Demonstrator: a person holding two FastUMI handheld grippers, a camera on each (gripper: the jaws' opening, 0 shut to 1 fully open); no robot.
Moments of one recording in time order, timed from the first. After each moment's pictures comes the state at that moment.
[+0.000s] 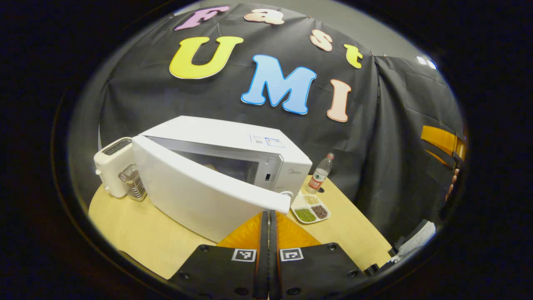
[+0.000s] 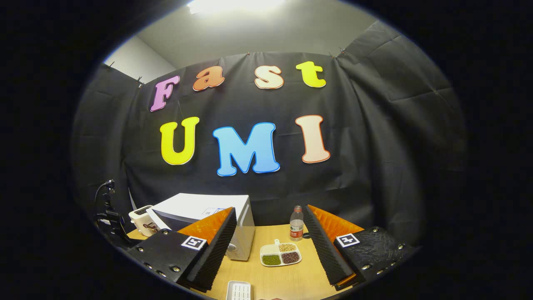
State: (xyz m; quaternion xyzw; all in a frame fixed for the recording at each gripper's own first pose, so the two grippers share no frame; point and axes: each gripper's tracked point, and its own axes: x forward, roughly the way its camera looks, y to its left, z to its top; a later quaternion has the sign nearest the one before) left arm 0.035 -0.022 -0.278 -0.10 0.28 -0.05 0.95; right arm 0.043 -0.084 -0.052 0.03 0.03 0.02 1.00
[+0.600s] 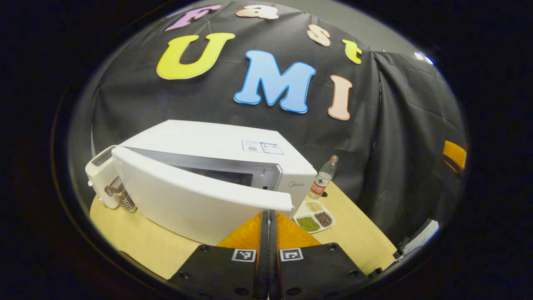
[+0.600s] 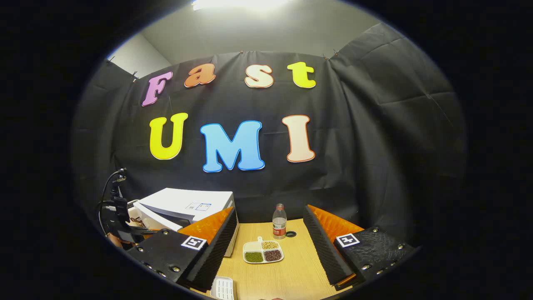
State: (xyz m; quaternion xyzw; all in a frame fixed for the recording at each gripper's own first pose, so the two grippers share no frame) left arm 0.091 -0.031 -0.292 -0.09 0.28 -0.05 0.95; right arm 0.033 -0.116 -0.059 0.01 0.04 -0.01 1.00
